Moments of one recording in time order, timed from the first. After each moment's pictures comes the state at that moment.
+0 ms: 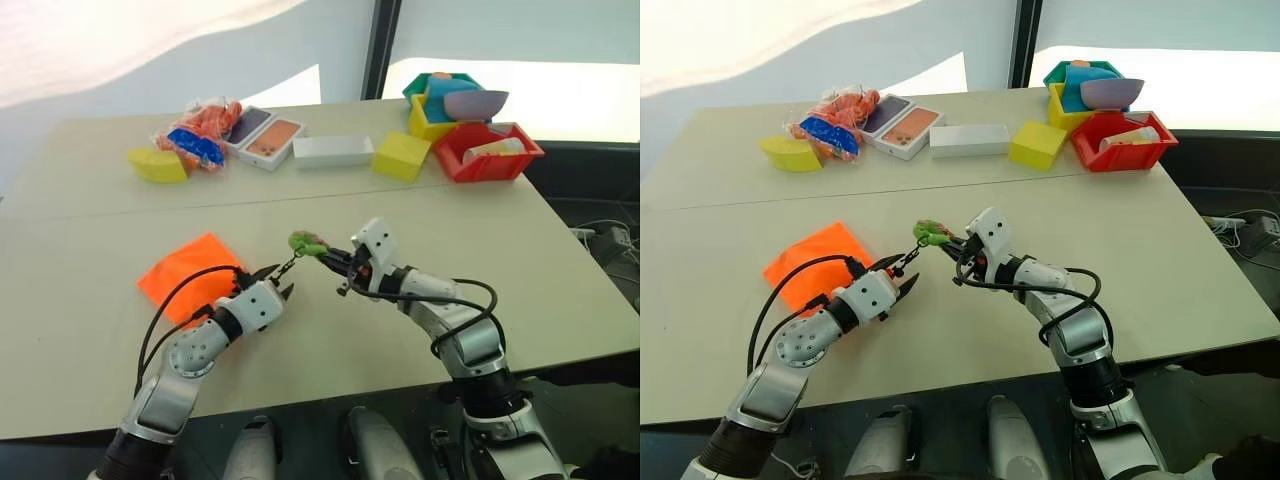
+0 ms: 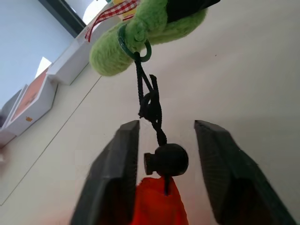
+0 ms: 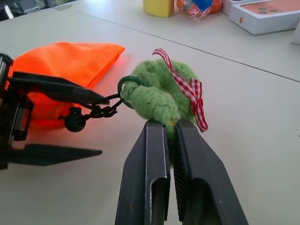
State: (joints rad) left arm -0.05 0.43 -0.18 -0.25 0.25 -0.01 -0.43; right arm -0.40 -0.24 0.17 -0.17 0.24 0.57 0.61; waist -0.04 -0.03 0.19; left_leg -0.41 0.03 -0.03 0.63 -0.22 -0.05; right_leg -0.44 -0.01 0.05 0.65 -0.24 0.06
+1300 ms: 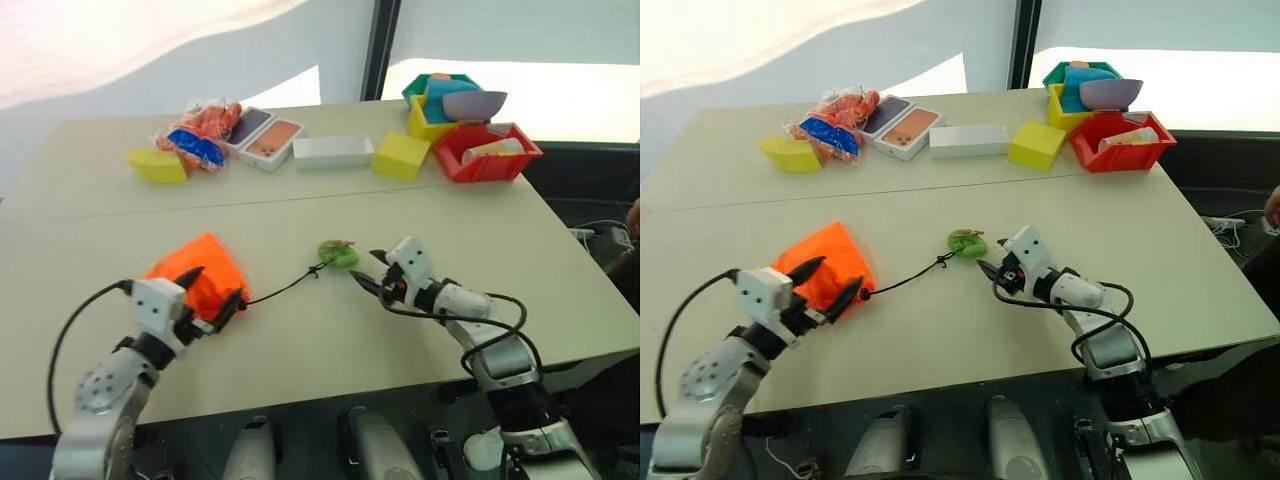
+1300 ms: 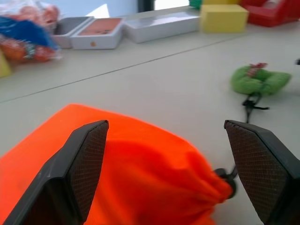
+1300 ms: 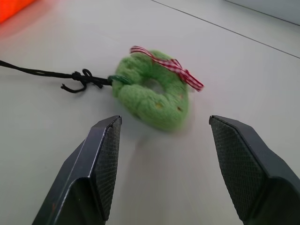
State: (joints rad) left arm 0.21 0.40 0.32 -0.45 -0.43 0.26 -0.47; right arm -0.27 -0.40 0.07 -0.06 0.17 0.29 0.61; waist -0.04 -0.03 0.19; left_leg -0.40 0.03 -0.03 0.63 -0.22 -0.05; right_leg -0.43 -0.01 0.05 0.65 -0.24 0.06
